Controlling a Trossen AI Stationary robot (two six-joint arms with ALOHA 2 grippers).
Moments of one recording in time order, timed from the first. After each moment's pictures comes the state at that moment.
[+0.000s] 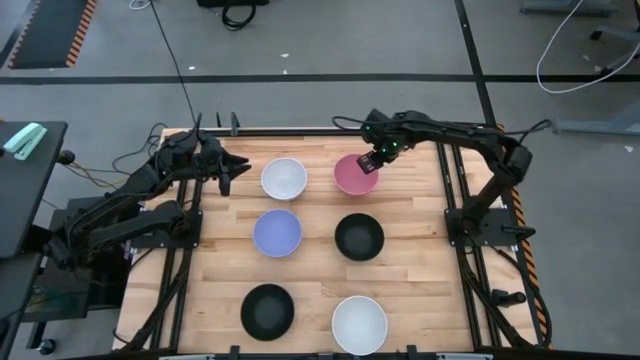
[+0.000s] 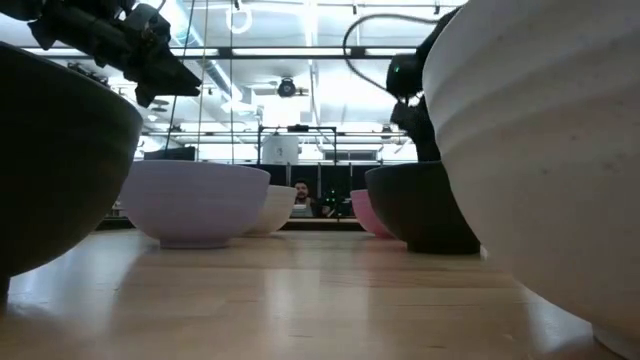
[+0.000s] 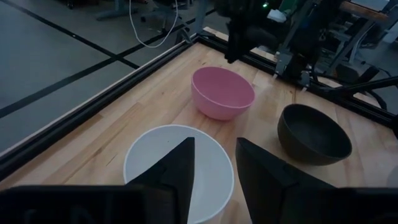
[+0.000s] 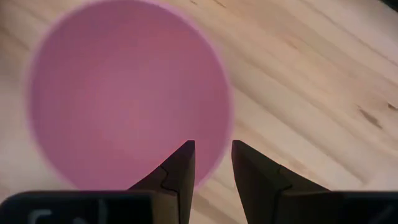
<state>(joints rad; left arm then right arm) 0.72 0.62 0.55 -0.30 0.35 -0.12 -0.59 1.63 1.24 -0.94 -0.03 0.41</state>
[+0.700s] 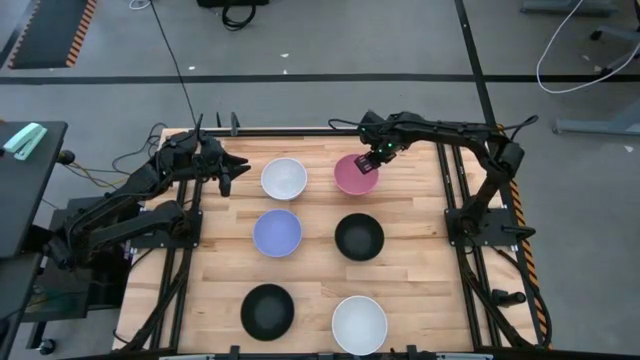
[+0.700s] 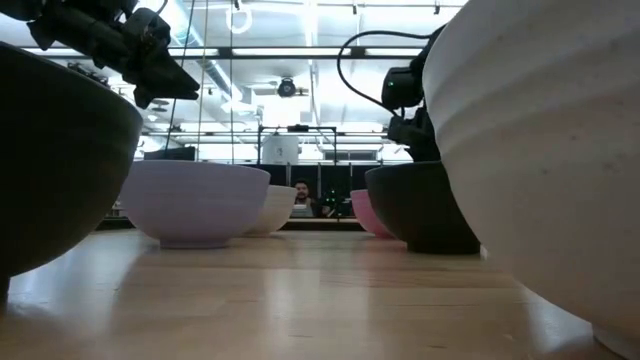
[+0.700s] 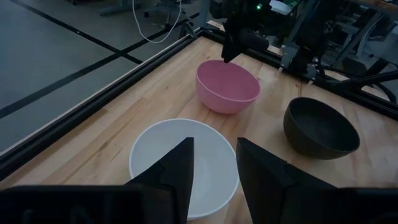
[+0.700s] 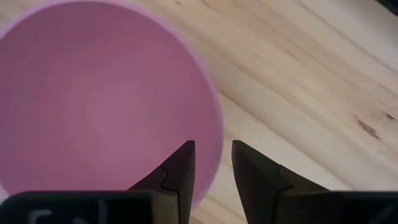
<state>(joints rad) 0.72 0.62 0.55 -0.32 0.33 -0.09 -0.59 1.69 1.24 -0.90 0.00 0.40</state>
